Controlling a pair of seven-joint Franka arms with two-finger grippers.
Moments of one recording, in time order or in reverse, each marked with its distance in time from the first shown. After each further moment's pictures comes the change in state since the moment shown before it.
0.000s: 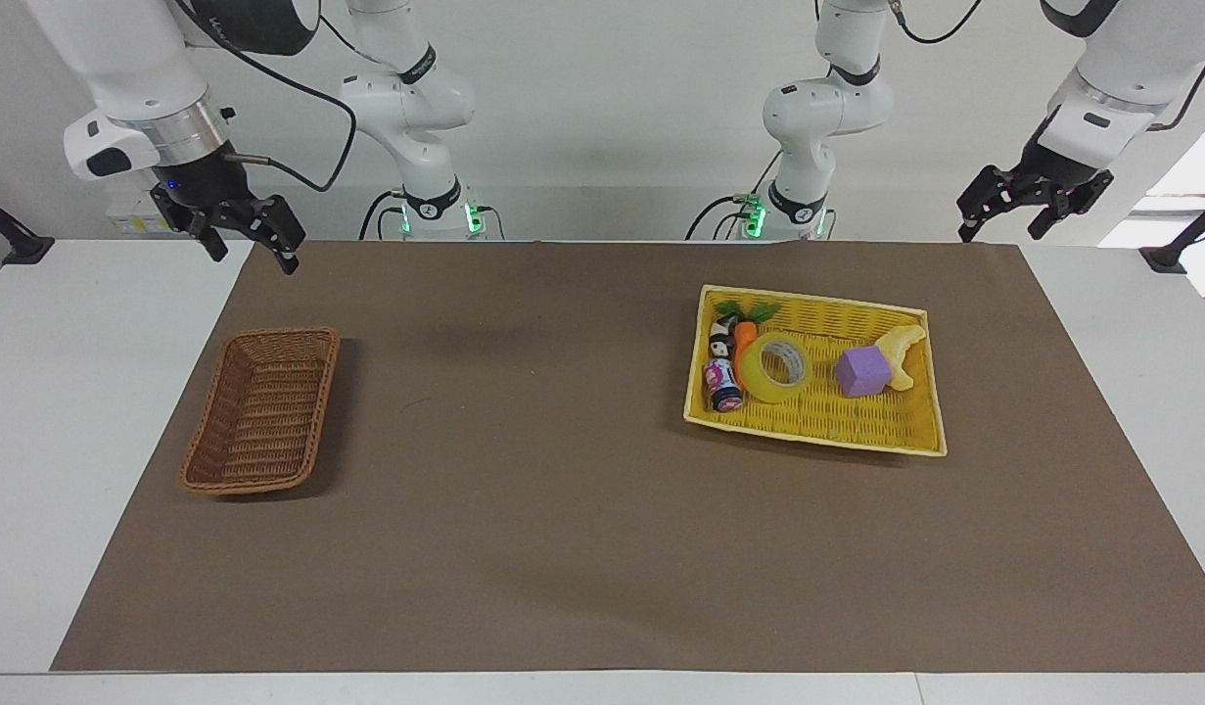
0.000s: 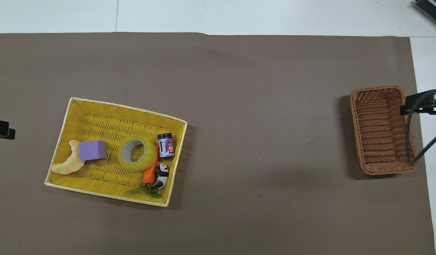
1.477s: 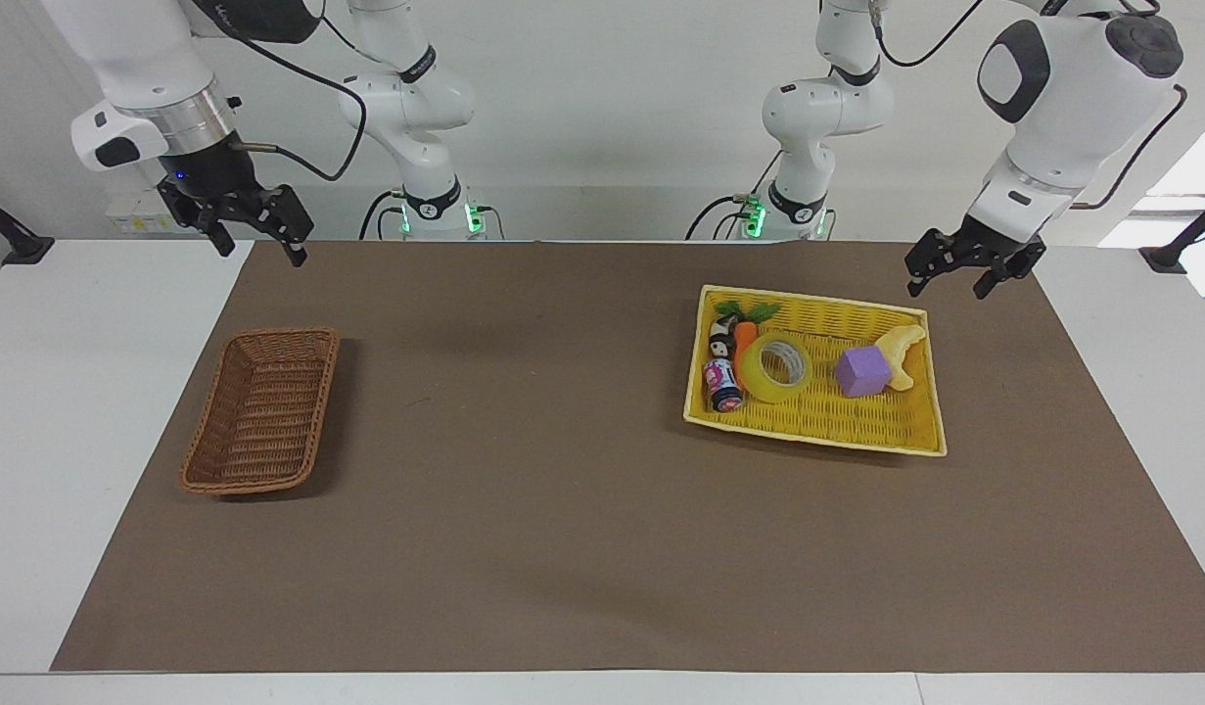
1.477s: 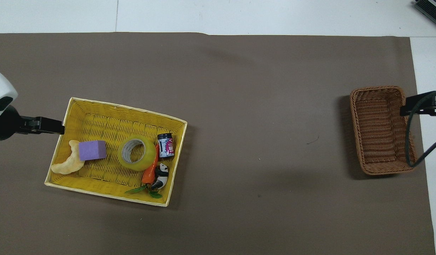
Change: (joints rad) left arm -0.063 0.000 -0.015 -0.262 -0.086 0.314 0.042; right arm -0.017 -0.021 0.018 0.000 0.000 0.000 -0.001
